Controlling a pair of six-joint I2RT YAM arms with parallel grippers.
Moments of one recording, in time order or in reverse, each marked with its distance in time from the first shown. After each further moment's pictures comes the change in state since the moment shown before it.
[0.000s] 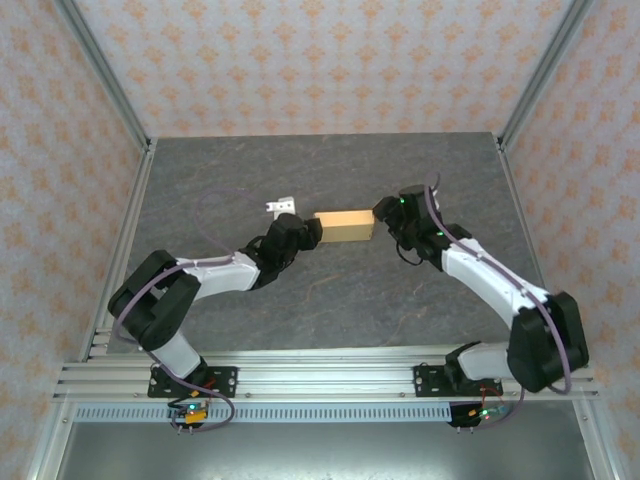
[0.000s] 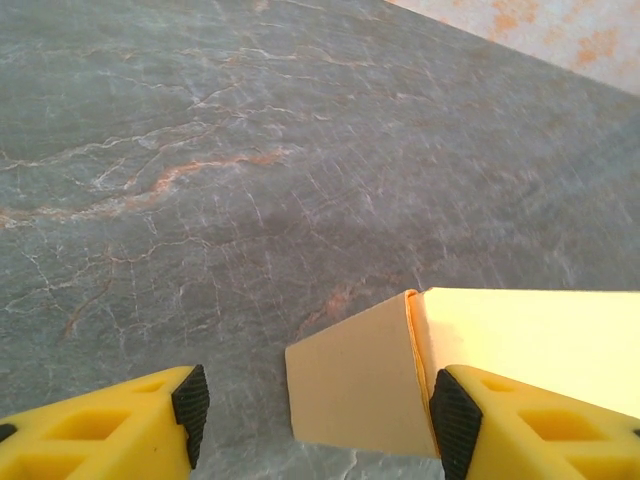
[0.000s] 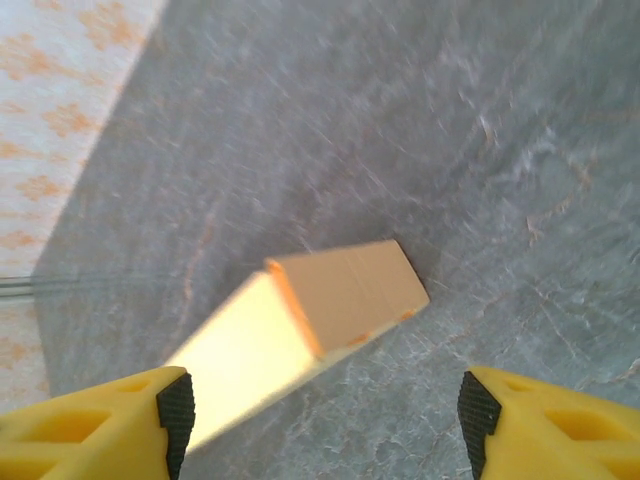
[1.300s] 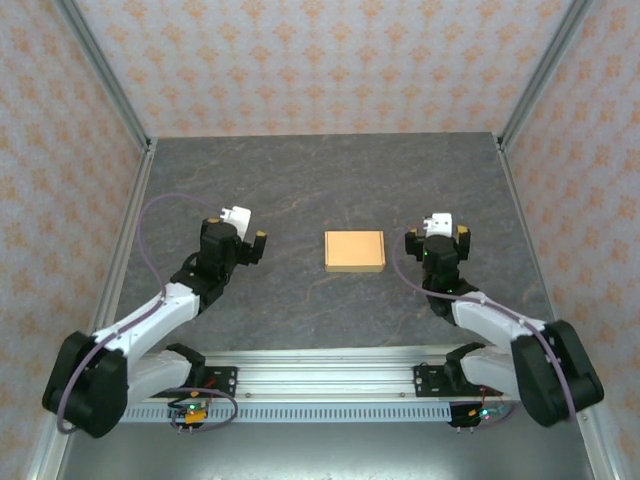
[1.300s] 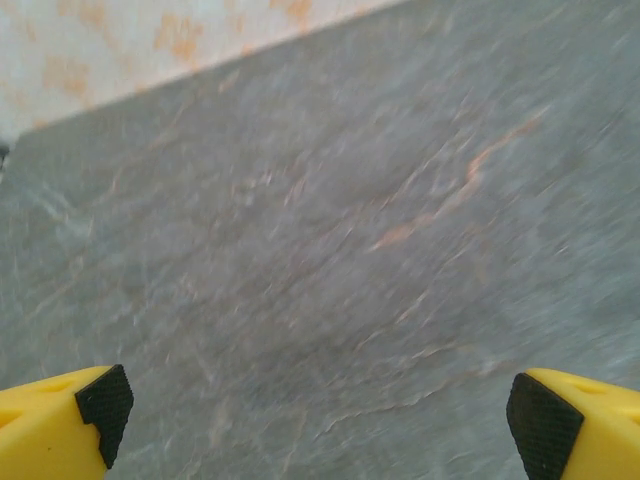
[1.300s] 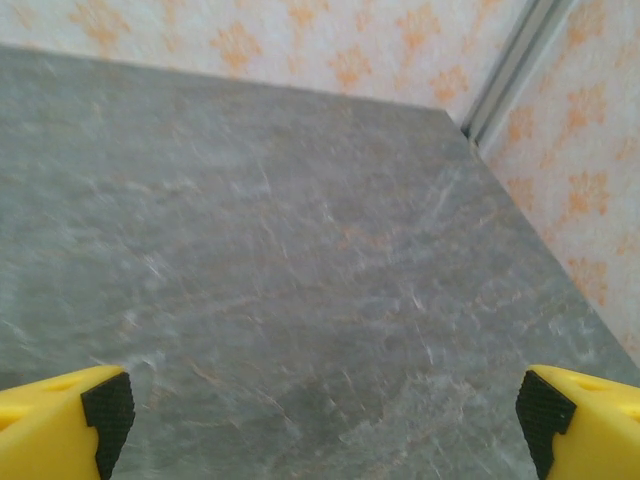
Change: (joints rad) left arm 0.294 -0.506 -0.254 -0.251 -0.023 0.687; right arm -0.084 -0.131 -0.595 0.797 0.472 -1.108
